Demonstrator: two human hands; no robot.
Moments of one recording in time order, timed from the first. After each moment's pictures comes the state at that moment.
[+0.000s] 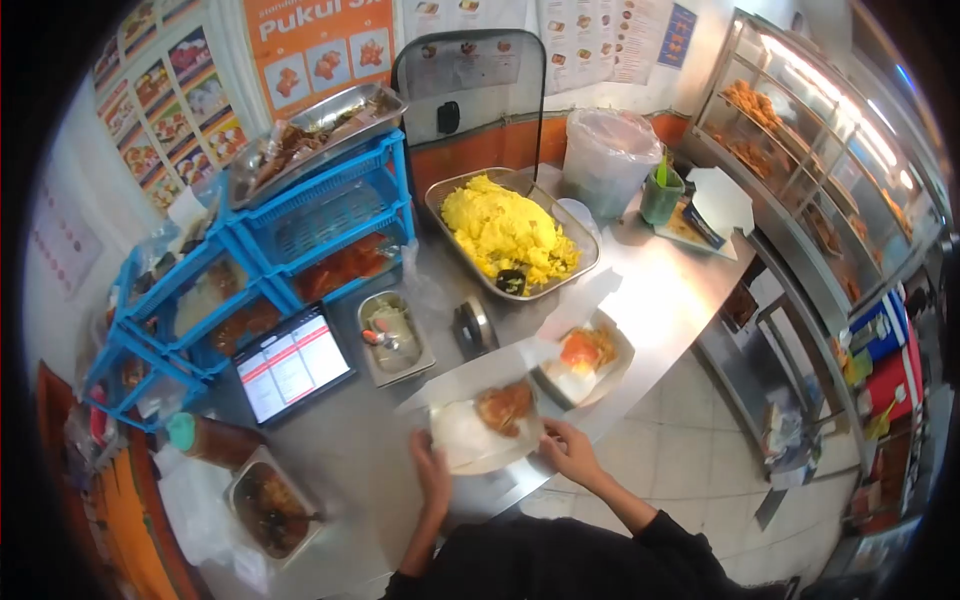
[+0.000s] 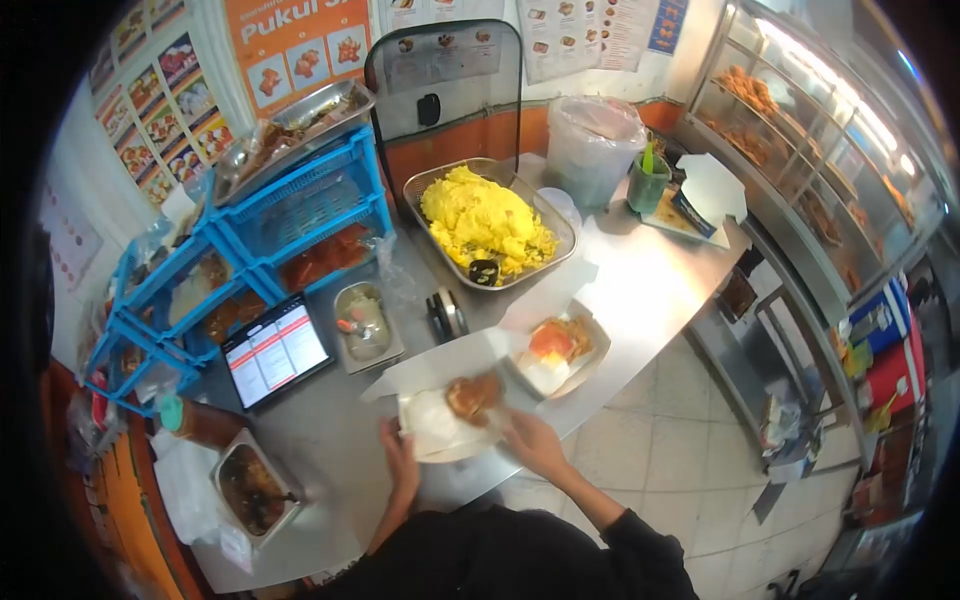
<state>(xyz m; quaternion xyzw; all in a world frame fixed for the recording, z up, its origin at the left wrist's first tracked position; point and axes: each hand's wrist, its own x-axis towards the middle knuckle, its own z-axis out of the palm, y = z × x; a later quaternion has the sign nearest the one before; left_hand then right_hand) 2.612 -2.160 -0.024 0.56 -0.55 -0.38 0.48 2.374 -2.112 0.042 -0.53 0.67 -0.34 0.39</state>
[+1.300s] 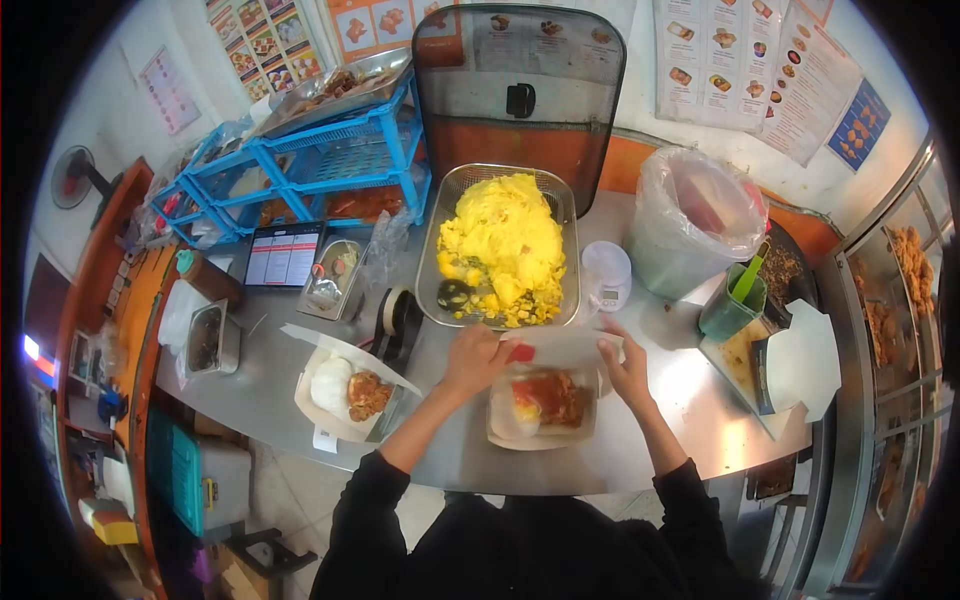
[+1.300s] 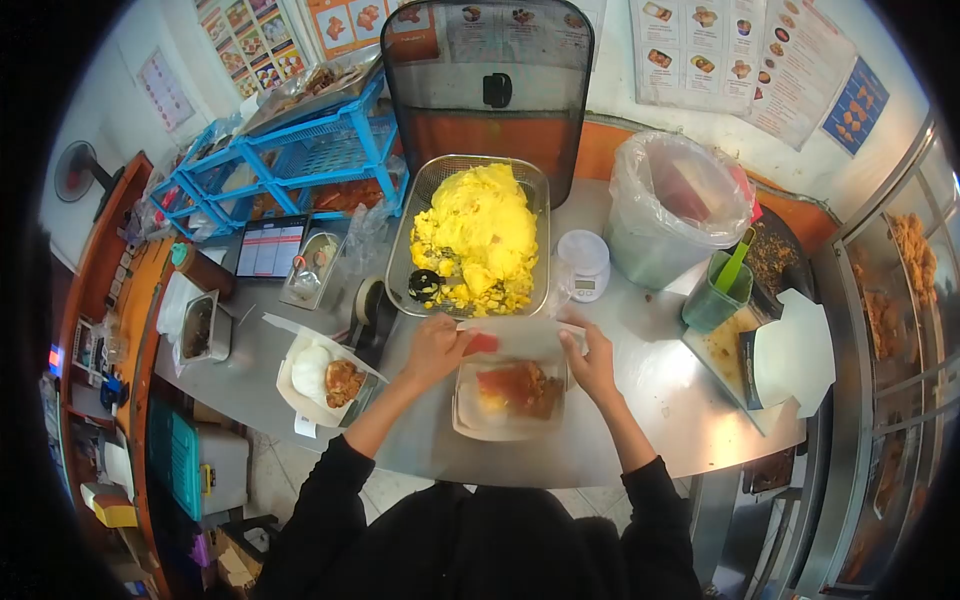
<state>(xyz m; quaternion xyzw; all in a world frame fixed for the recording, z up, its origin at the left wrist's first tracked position) 2.301 -2.319 0.094 0.62 -0.73 -0.14 0.26 2.047 -2.378 0.077 -0.81 0.44 -0.35 0.14</state>
